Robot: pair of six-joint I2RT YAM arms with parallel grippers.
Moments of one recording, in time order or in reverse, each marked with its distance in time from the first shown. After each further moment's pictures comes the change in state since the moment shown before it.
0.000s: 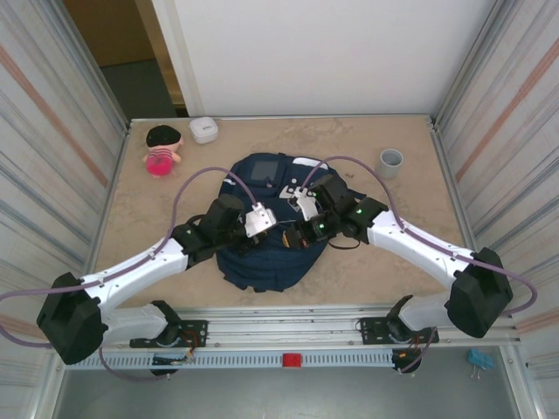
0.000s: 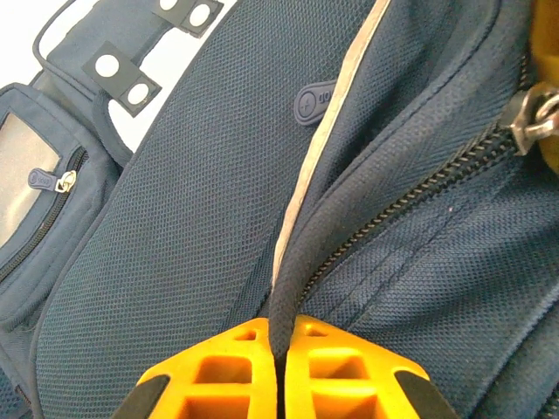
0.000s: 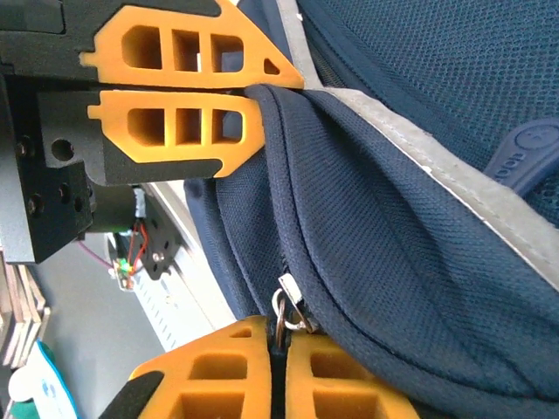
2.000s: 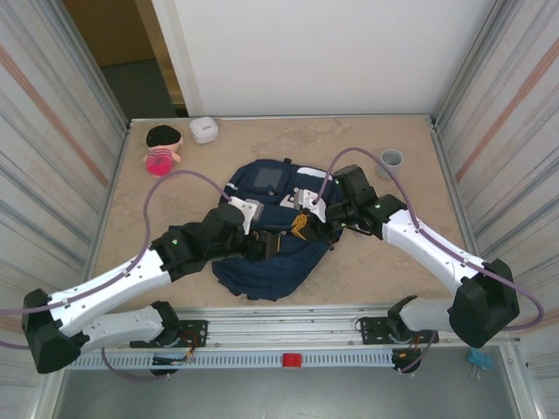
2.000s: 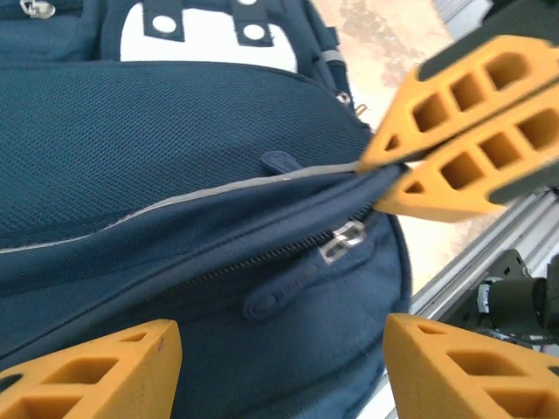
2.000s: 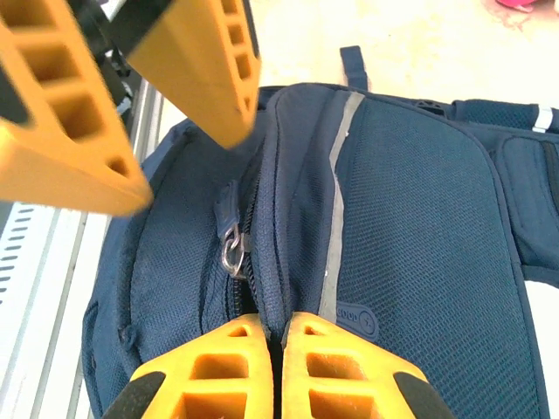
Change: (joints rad) left arm -0.185 -0.130 0.123 -0.249 -0.072 -1.035; right arm -0.172 -0.063 -0.044 0.062 -0.226 -0.969
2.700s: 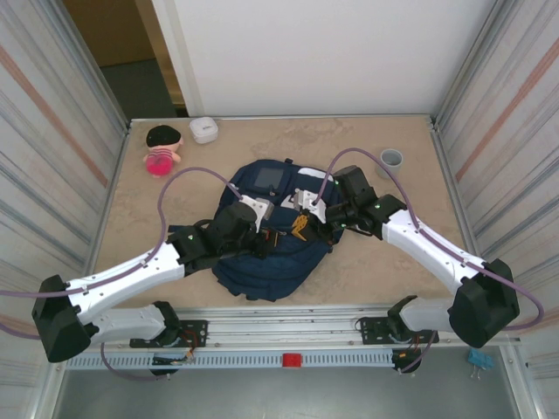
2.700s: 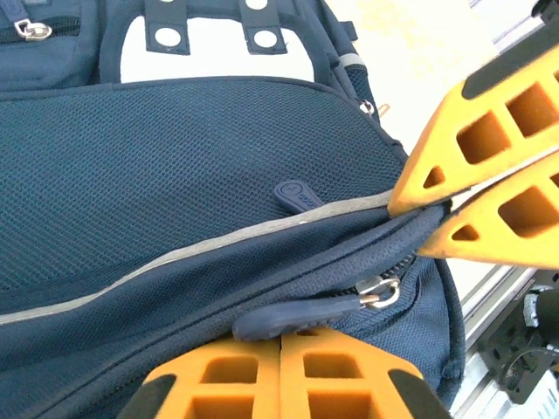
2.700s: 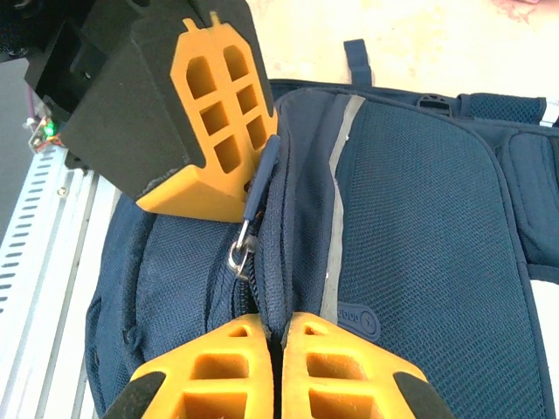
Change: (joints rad) left arm -0.010 0.087 0.002 0.078 -0.025 0.083; right arm -0.011 0.000 0.000 -0.018 -0.003 -0.002
